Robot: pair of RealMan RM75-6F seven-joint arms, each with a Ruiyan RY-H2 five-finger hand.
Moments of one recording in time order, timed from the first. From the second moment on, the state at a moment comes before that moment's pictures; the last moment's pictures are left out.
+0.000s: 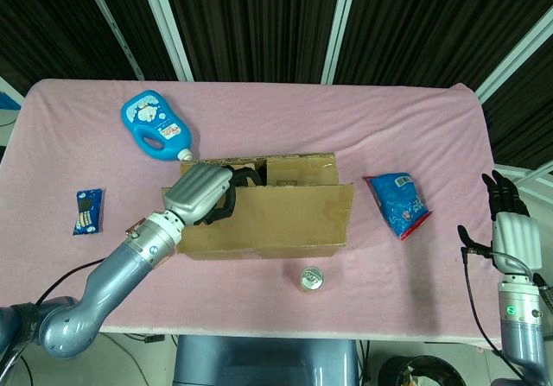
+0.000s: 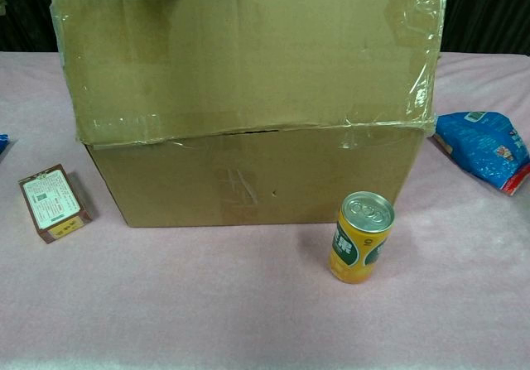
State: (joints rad) left arm -1.01 -1.00 -0.40 -2.18 0.62 0.86 0.33; right arm 0.23 -1.23 0.21 -1.57 -1.27 1.45 -0.02
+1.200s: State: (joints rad) left arm -0.69 -0.91 -0.23 -2.27 1.08 1.01 0.11; right arm 0.22 -1.24 0.21 -1.57 -1.27 1.42 -0.04
